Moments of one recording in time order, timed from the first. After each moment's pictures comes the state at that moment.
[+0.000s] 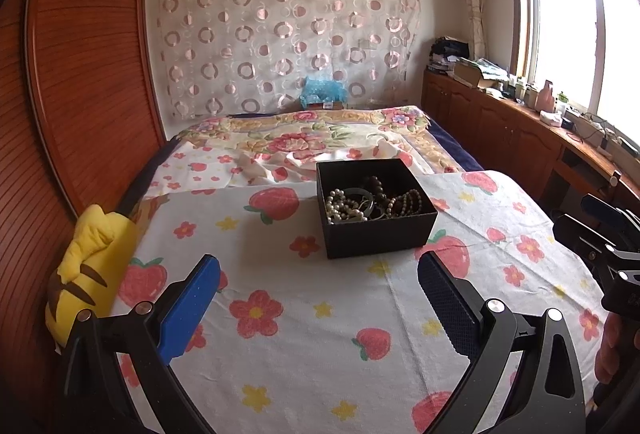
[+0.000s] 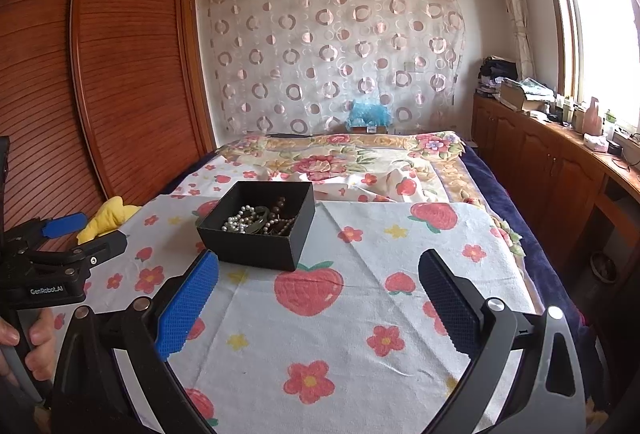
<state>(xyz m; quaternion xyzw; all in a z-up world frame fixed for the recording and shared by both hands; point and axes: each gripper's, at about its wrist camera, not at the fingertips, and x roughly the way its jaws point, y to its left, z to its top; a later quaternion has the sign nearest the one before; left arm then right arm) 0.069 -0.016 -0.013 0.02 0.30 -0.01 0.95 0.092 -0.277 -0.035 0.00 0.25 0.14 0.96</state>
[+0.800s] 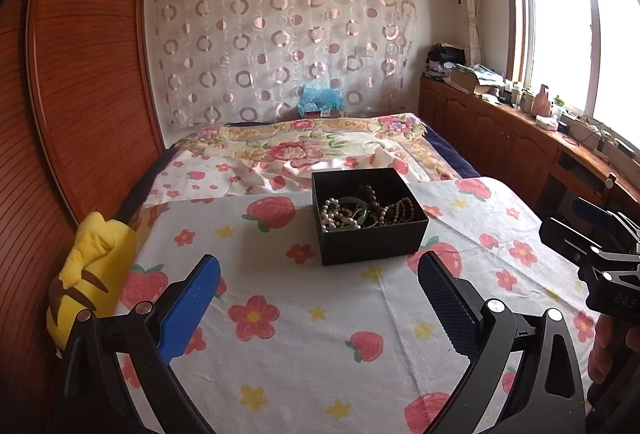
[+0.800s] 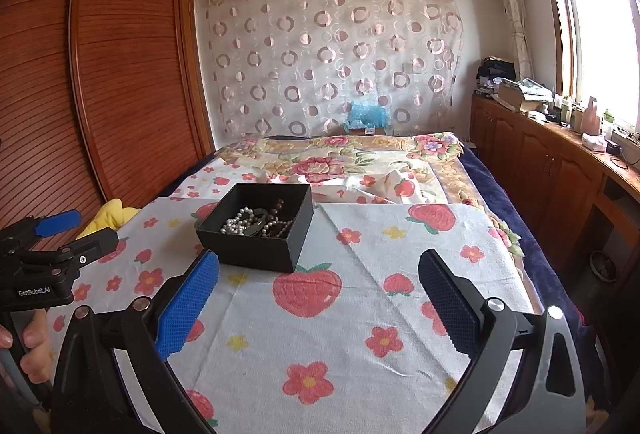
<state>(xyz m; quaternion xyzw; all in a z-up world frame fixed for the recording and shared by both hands) 0.068 -0.029 -0.002 0.02 0.28 -0.01 0.96 0.092 -0.276 -0.031 0.00 0.25 0.14 0.96</state>
